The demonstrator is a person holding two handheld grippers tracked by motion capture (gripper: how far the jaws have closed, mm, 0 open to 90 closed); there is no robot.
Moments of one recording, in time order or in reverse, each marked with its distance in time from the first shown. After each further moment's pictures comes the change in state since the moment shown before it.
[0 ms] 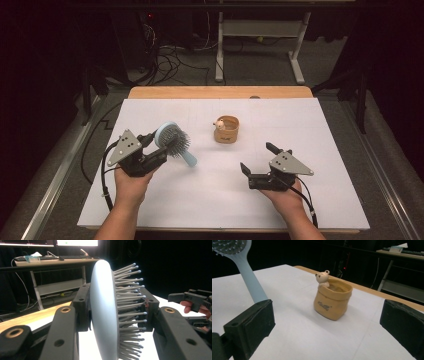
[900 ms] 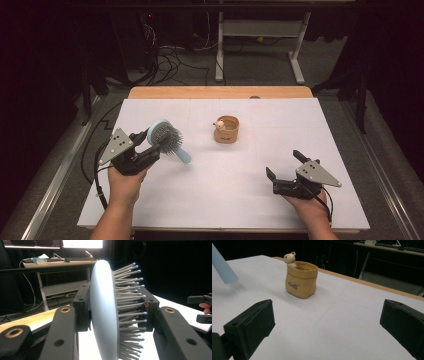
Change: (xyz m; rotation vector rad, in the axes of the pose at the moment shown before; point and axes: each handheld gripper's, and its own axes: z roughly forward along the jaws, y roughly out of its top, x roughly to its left) left arm 0.010 0.009 -0.005 -0.025 0.018 0.005; right arm -0.035 -0.030 -0.043 0.036 -0.130 0.021
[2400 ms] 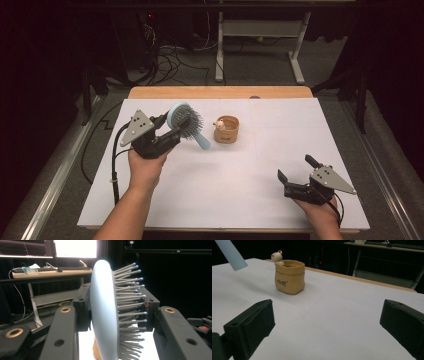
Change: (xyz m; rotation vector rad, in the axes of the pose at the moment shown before) left arm -0.033 0.006 0.056 -0.037 -0.055 -0.030; right arm -0.017 -0.015 -0.018 -0.019 -0.043 0.053
